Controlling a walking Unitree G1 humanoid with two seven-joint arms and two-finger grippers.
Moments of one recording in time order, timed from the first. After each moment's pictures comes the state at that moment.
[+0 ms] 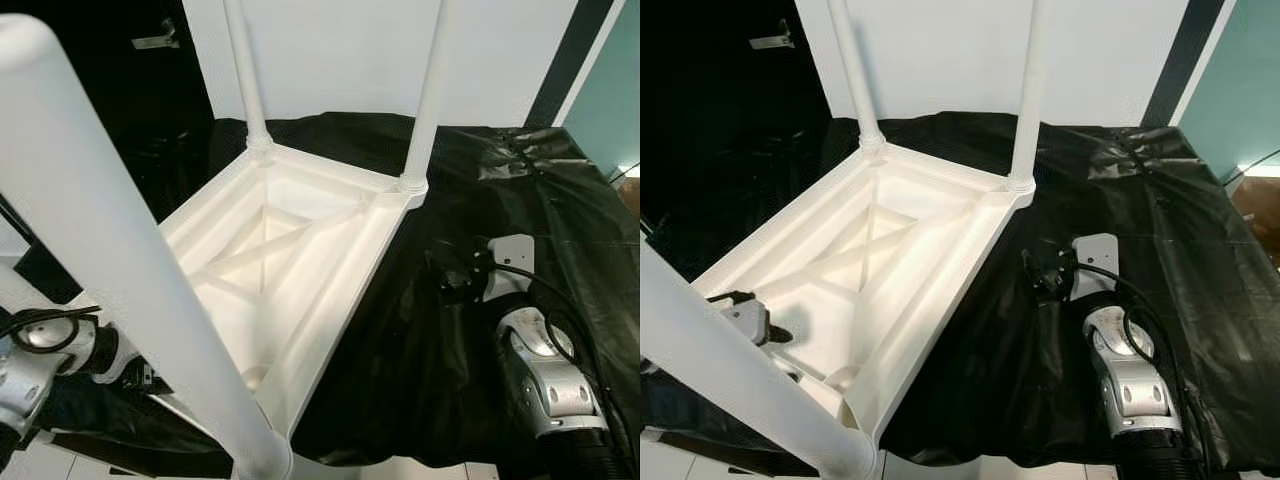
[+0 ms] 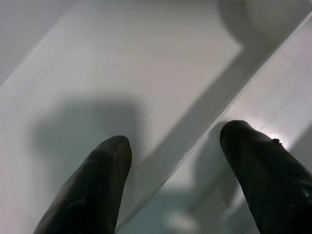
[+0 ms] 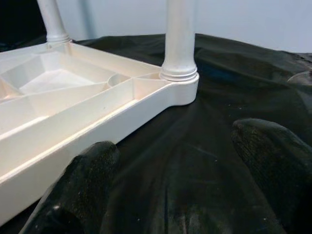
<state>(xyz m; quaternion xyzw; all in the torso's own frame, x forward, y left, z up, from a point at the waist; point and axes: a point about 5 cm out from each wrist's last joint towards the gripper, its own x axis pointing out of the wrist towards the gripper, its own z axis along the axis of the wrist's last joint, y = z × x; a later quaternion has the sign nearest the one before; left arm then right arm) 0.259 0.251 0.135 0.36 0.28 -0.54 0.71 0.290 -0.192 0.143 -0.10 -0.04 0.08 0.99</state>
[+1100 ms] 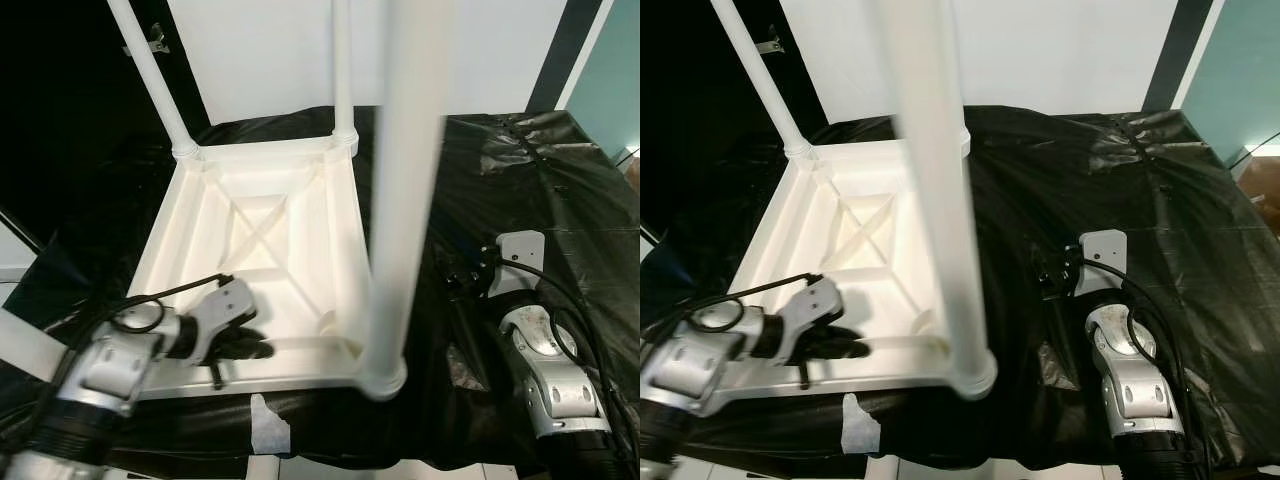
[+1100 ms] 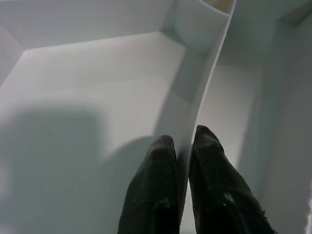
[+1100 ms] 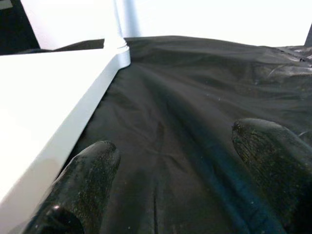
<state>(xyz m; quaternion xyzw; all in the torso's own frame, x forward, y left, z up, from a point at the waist) 0.277 0.160 0.128 0.18 0.27 -0.53 0.78 0.289 -0.191 0.150 -0.09 -0.05 0.04 0.99</state>
